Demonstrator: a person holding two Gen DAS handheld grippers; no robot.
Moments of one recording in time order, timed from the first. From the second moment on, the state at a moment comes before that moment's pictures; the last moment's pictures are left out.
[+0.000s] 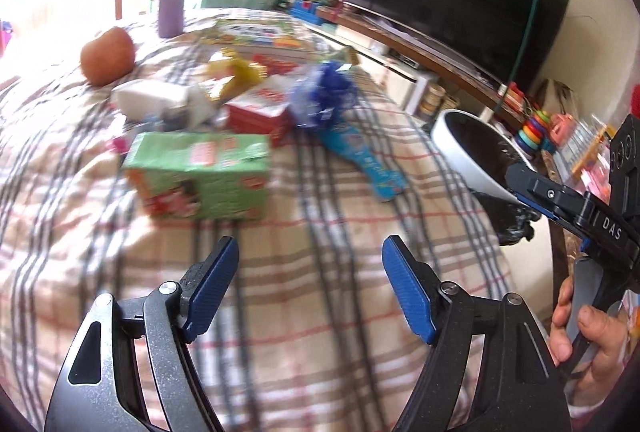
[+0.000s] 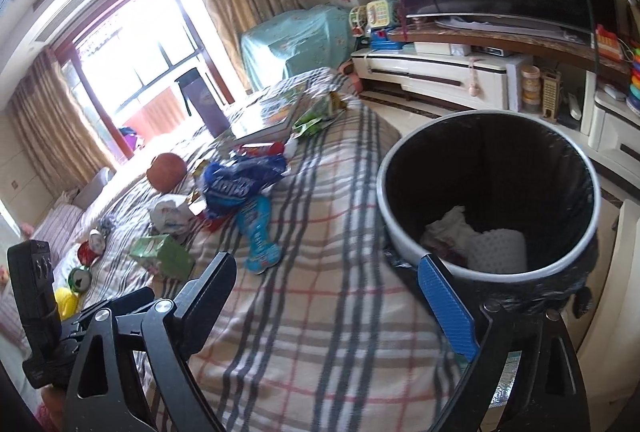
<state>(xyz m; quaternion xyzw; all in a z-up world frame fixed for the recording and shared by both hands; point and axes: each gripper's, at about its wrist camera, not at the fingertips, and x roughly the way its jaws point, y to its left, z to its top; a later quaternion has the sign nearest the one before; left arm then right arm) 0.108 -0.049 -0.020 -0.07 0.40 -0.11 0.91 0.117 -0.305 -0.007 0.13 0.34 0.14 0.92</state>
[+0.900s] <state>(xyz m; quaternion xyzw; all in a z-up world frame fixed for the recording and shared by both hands) 0.158 0.036 -0.022 0.04 0.38 -0.21 0.90 0.160 -0.215 -0.027 0.04 0.37 0.21 0.91</state>
